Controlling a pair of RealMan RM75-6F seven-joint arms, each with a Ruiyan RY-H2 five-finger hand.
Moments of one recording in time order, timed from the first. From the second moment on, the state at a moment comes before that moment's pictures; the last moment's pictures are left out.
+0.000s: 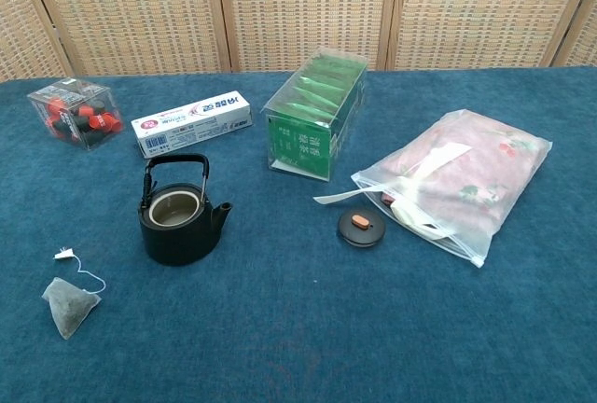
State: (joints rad) left arm -0.02 -1.11 0.01 -1.76 1.61 1.53 0.15; right arm -0.01 -1.22 0.01 -1.43 -1.64 1.63 0.07
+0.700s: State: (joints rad) left arm -0.18 -1.17 -0.04 -1.71 1.48 1.27 0.31; right arm -0.02 -1.21 0.01 -1.43 -1.63 1.63 0.06
